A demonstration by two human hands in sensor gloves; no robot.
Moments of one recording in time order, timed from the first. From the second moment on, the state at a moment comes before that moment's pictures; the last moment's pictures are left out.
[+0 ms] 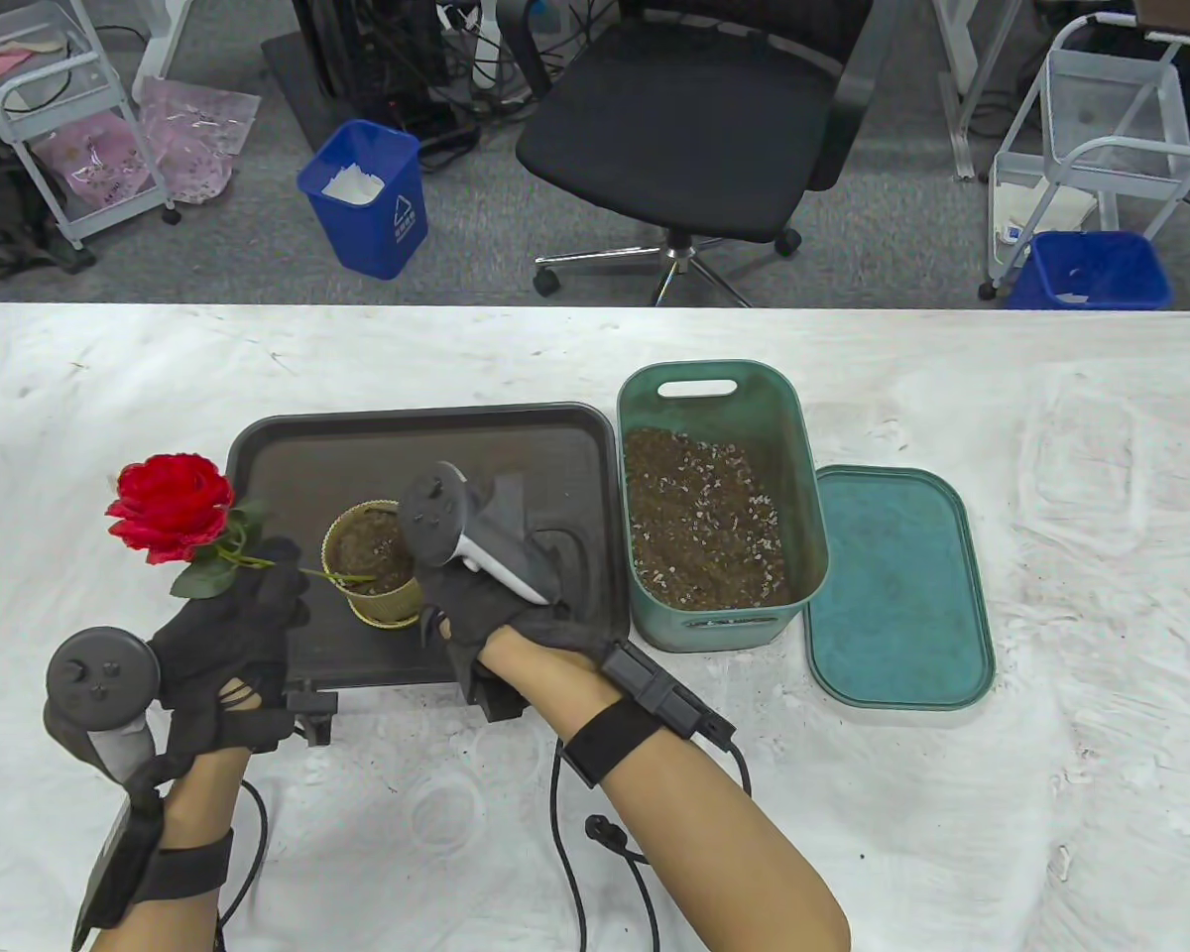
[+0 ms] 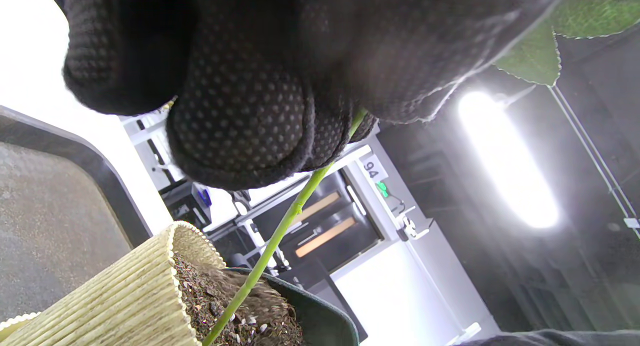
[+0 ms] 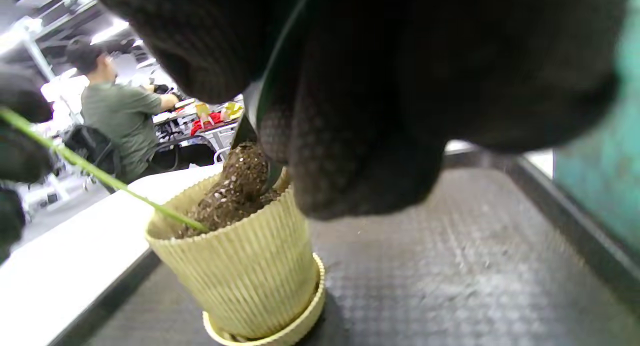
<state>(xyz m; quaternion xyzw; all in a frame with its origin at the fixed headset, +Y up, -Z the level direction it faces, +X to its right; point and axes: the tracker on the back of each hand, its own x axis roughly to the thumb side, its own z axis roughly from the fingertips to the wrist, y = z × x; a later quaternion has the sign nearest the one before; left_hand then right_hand) -0.348 -0.672 -0.214 0.20 0.06 0.50 0.84 -0.109 -0.610 -0.279 0.13 0.07 0.98 0.12</state>
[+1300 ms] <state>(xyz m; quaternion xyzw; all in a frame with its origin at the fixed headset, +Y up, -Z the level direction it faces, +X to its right) -0.350 -0.673 -0.214 0.20 0.06 0.50 0.84 0.104 -0.617 -0.335 -0.21 0.27 0.94 0.05</state>
